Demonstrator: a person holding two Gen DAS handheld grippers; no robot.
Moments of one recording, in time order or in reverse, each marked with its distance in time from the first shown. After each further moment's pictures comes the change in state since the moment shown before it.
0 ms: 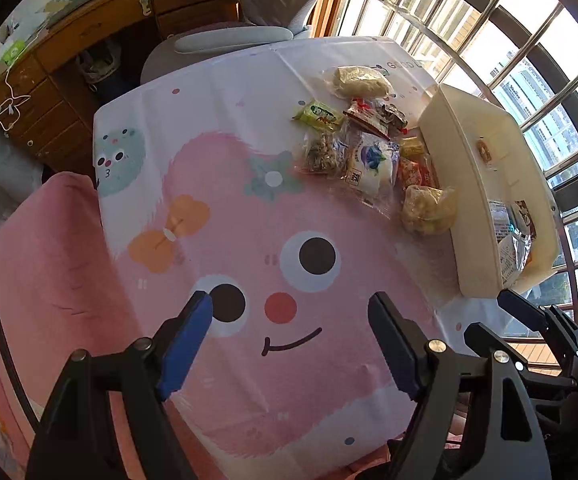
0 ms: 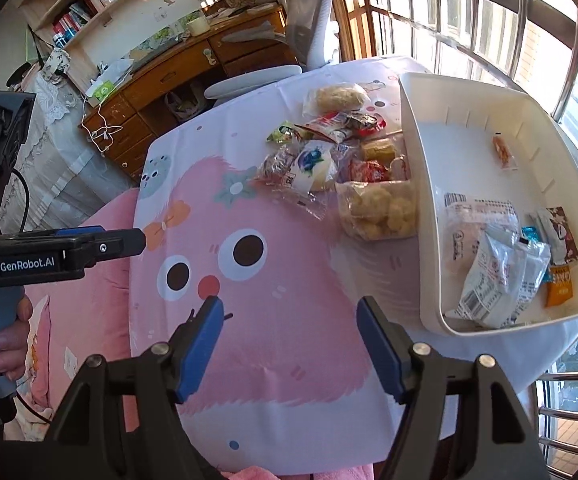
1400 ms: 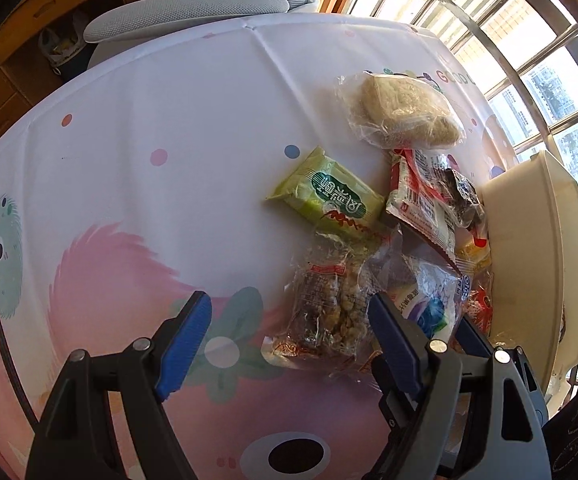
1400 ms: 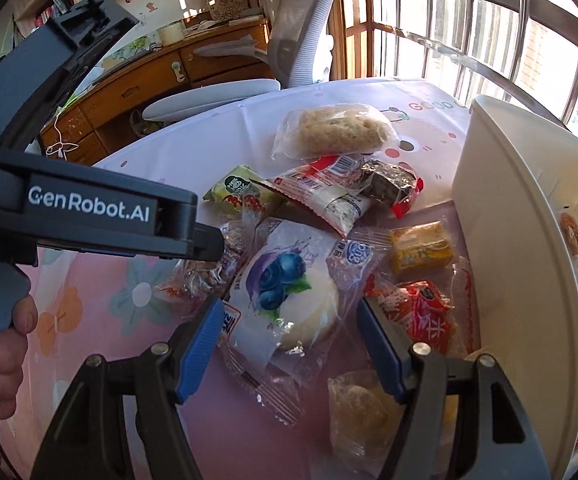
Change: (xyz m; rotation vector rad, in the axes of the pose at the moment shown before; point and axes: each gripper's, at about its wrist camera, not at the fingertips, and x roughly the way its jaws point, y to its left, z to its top) left arm 0.176 -0.008 0.150 -0.051 0.082 -0.084; right arm 0.170 -0.016 0.094 -0.061 -0.129 -0.132
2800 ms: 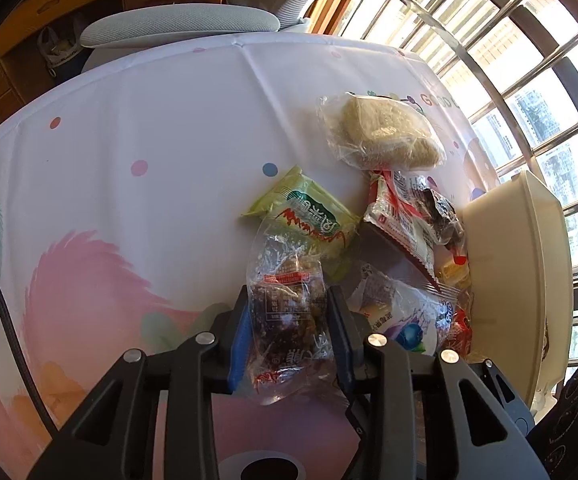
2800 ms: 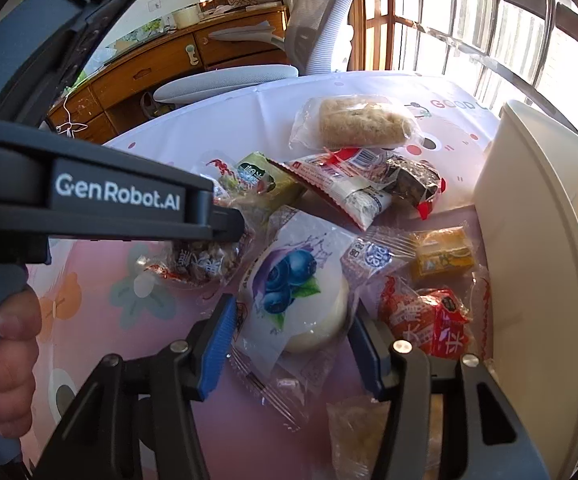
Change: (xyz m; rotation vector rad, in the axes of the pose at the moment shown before) left arm 0.003 -0.010 -0.004 -0.036 -0.091 -0.068; right arm 0.008 0.006 0.003 -0.061 0.053 0.022
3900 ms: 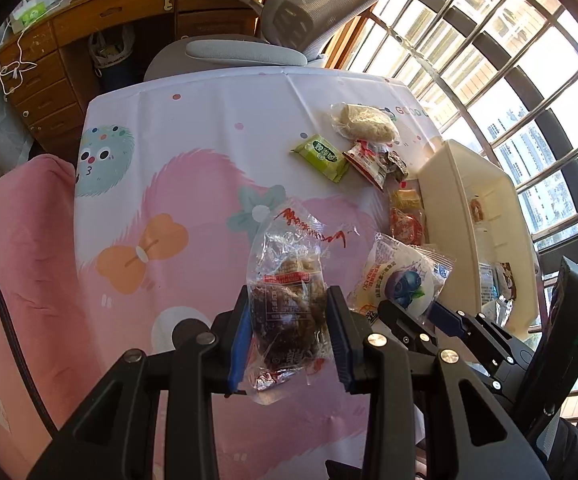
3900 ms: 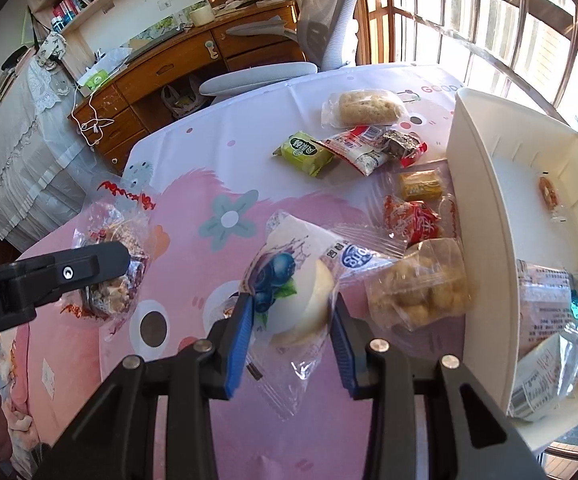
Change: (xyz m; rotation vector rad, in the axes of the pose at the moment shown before) left arm -0.160 0.018 -0.134 -0.042 -0.102 0.017; right arm -0.113 0.023 -0.044 0.052 0.064 0.079
